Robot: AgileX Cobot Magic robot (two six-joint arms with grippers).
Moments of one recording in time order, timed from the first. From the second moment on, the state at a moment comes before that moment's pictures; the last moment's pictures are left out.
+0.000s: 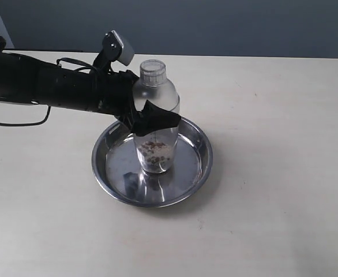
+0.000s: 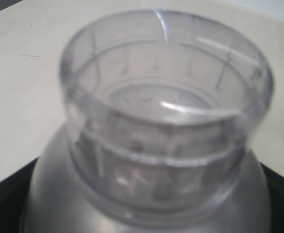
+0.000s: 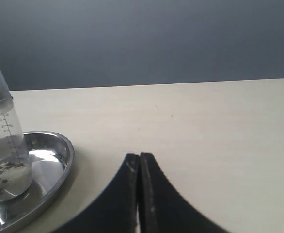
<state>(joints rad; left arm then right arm) -0.18 1.90 -1.01 -1.71 0.87 2.10 0.20 0.00 0.00 0.04 0.24 0.12</state>
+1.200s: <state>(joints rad) -0.18 1.81 -1.01 -1.66 0.92 2.10 0.20 0.00 0.00 0.04 0.24 0.12</state>
